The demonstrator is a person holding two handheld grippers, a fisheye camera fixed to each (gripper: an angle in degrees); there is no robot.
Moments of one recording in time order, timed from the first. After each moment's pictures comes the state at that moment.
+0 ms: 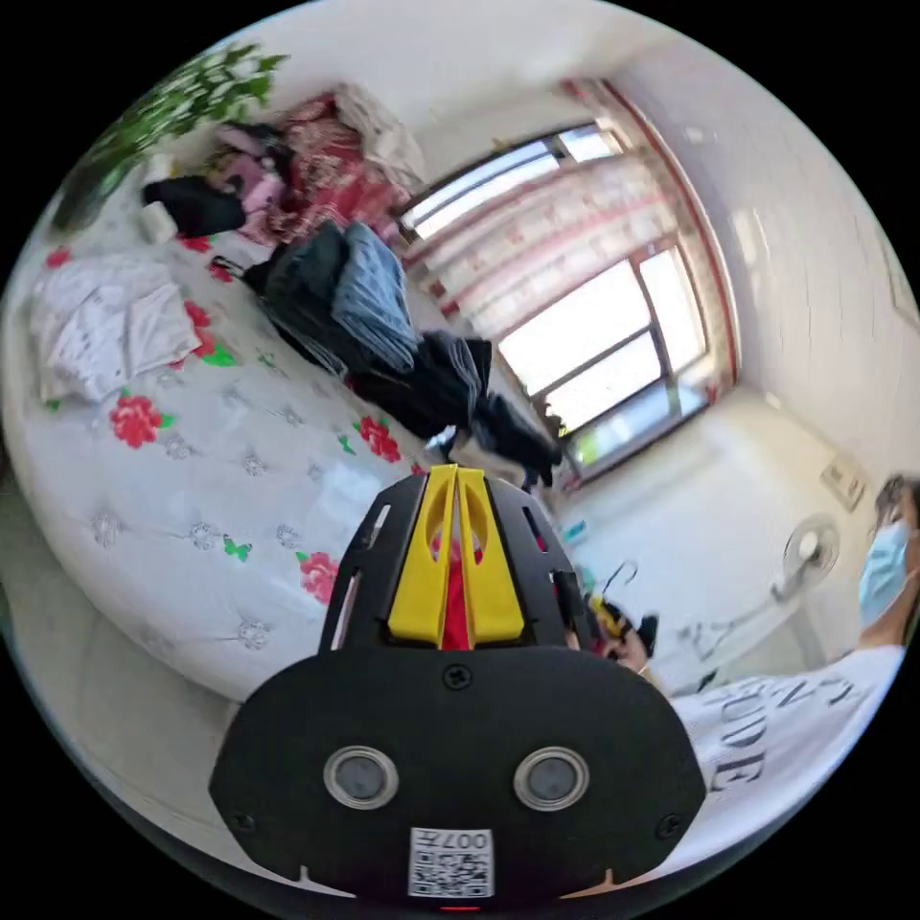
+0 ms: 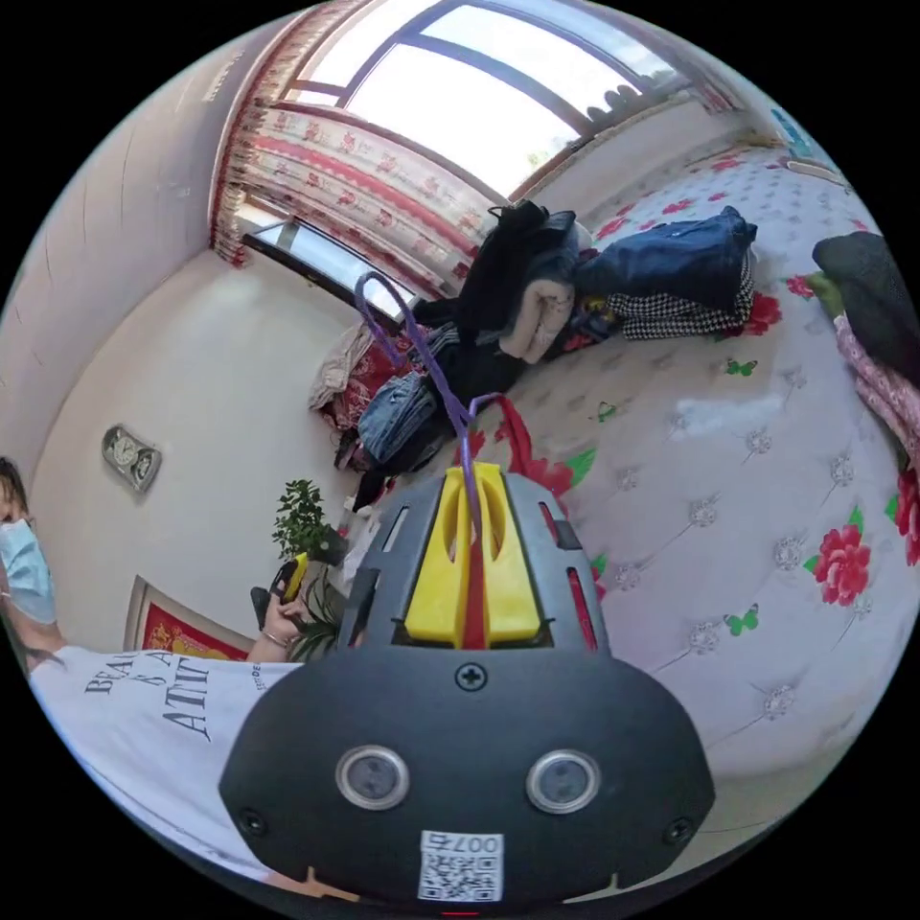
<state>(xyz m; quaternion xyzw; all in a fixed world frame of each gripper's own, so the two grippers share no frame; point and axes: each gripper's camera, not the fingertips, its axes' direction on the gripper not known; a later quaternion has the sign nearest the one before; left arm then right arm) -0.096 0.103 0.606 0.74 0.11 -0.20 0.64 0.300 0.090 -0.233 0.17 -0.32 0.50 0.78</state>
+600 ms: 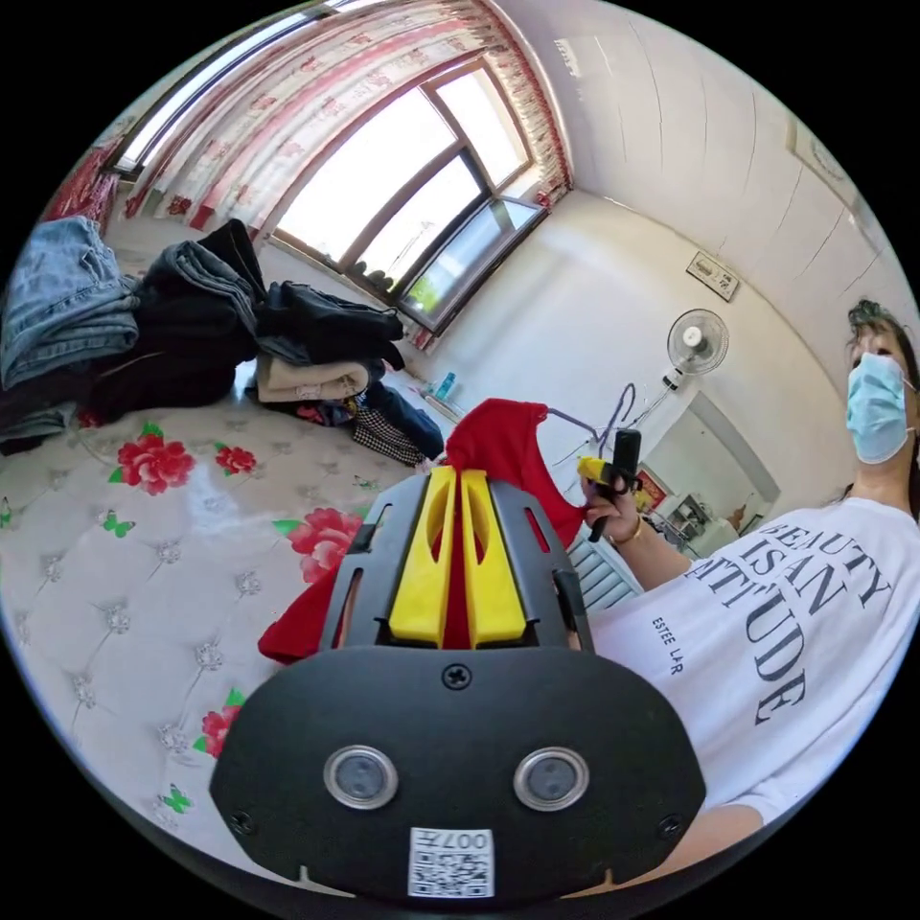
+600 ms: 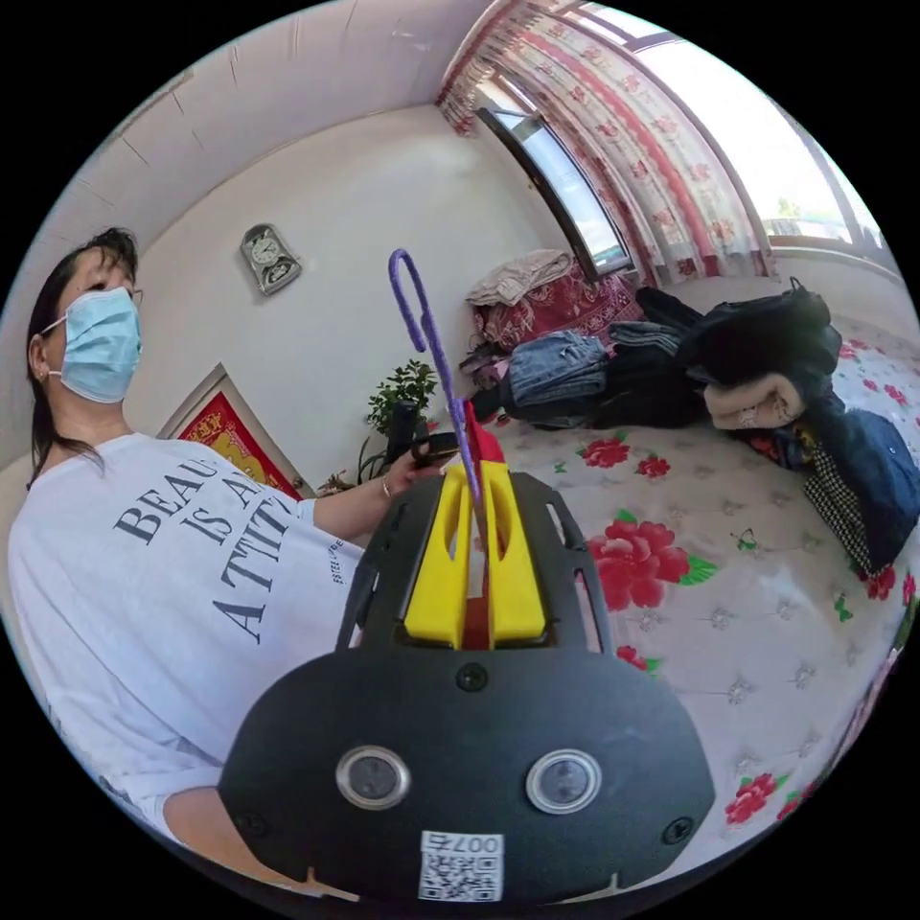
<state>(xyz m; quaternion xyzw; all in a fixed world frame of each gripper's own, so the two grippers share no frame) -0.118 -0.076 0.440 0.62 0.12 0.14 0.76 0.269 0.023 -0.304 0.22 -0.39 0.22 0.87</state>
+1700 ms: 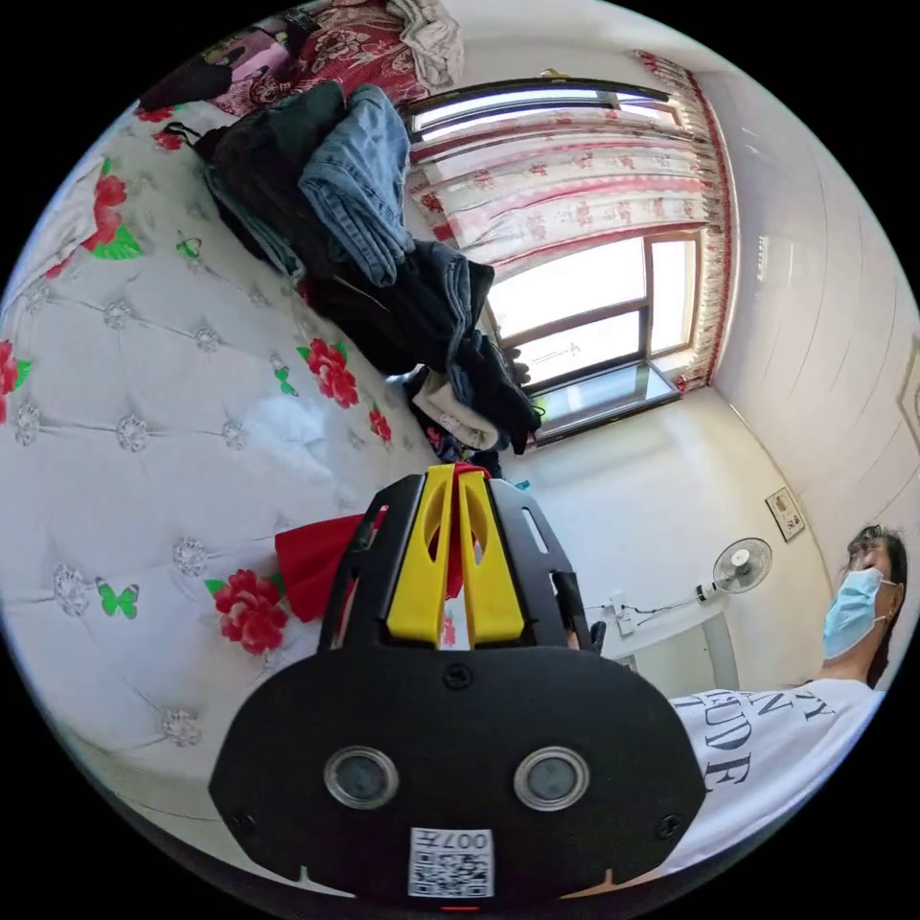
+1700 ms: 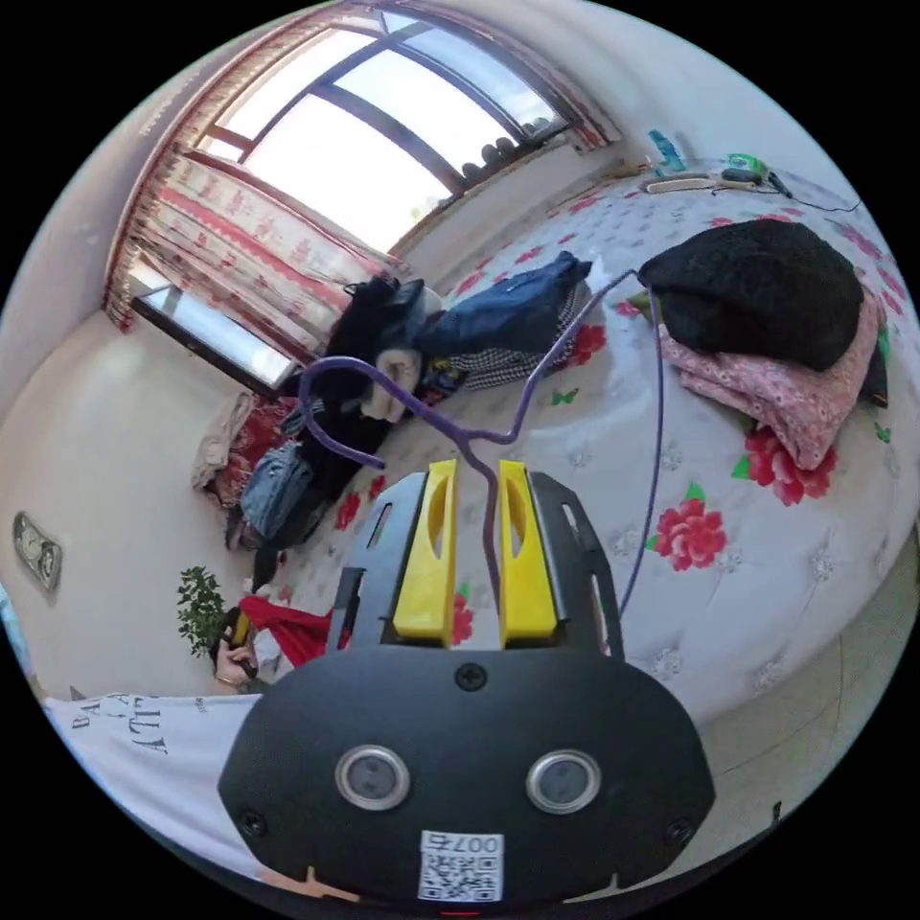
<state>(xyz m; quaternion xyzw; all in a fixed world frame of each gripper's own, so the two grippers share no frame) -0.315 -0.040 0.428 0.68 0.27 -0.15 0.67 0.362 0.201 -0.197 0.08 -0.12 0.65 0.75</state>
